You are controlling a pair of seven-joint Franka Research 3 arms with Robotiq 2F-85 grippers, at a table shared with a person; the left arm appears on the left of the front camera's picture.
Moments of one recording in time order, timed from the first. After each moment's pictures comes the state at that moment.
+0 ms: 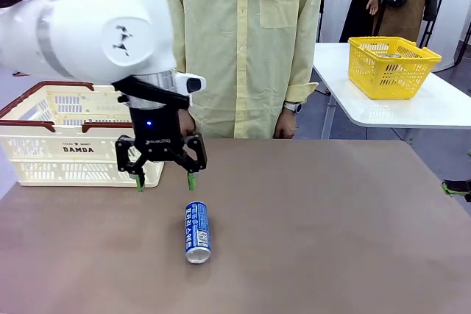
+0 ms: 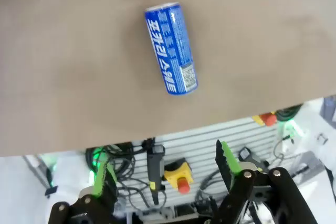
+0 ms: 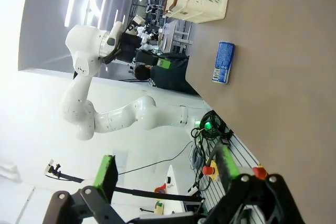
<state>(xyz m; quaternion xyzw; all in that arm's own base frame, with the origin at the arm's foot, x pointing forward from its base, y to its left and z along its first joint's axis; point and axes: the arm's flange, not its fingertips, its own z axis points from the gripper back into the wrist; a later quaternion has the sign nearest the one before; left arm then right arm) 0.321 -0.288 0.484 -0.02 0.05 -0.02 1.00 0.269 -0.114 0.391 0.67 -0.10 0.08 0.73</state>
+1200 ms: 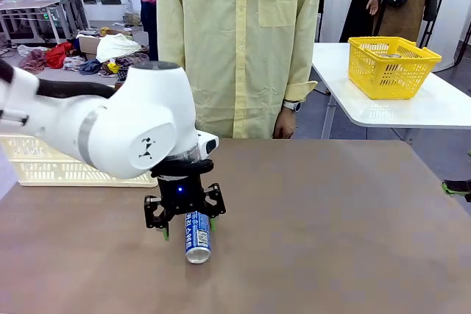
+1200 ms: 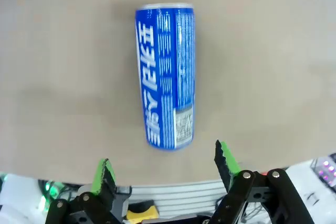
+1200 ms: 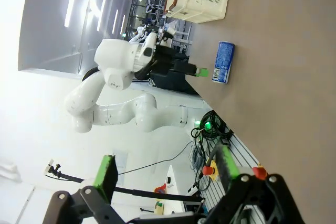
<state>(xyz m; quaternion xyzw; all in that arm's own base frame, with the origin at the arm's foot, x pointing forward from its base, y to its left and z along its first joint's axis) 0.307 -0.314 0.365 -0.04 0.01 0.09 1.00 0.269 -0.114 0.392 0.67 -0.10 0.08 0.73</state>
